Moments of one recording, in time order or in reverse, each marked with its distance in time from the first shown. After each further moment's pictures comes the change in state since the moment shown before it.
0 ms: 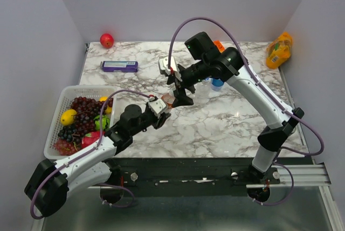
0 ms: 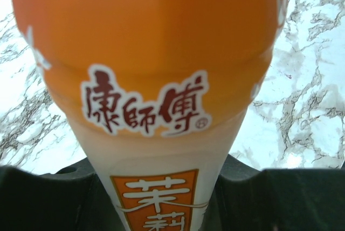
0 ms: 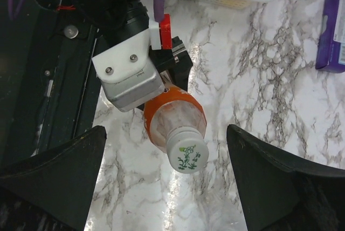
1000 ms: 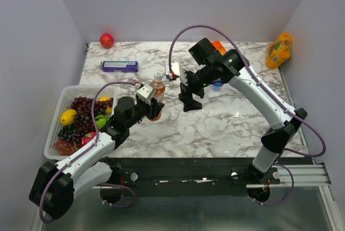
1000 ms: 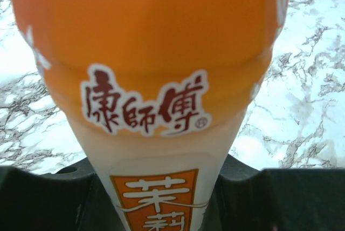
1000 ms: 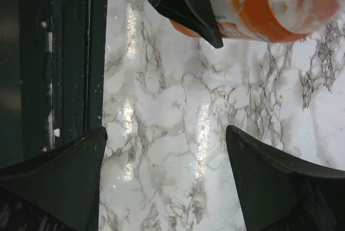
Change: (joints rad) left arm 0.164 0.024 0.052 -0.008 0.004 -0.244; right arm -0.013 -0.007 -0.107 -0.135 0.151 0.012
